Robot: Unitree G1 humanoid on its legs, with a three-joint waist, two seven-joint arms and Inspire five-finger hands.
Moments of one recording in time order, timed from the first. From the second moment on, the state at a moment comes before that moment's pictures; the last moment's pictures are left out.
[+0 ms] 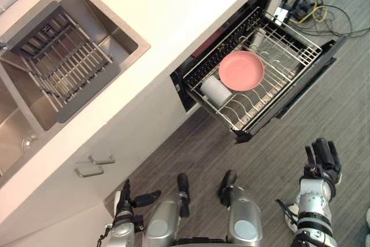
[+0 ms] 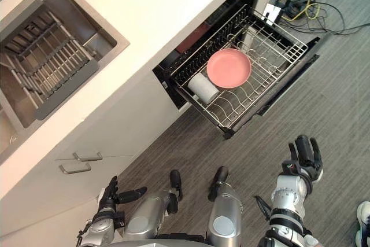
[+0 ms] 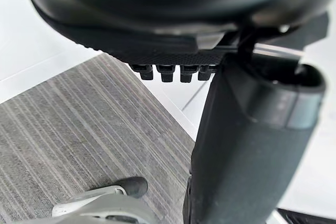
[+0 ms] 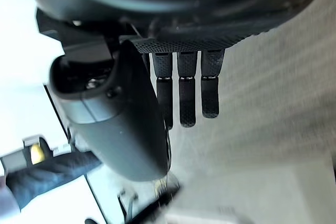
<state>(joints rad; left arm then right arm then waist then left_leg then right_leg) 0.04 0.12 0.02 0.94 -0.10 -0.19 0.21 -0.25 -0.23 -0.58 0.58 0.91 -0.12 -0.25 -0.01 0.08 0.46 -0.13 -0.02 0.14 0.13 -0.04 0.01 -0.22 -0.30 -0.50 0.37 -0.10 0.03</state>
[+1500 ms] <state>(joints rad) 0.22 0.06 0.22 1.03 -0.26 -0.16 0.02 0.07 -0.08 -0.36 1.08 0.33 -0.23 -0.41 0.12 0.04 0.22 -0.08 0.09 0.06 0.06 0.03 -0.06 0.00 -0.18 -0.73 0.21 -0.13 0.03</state>
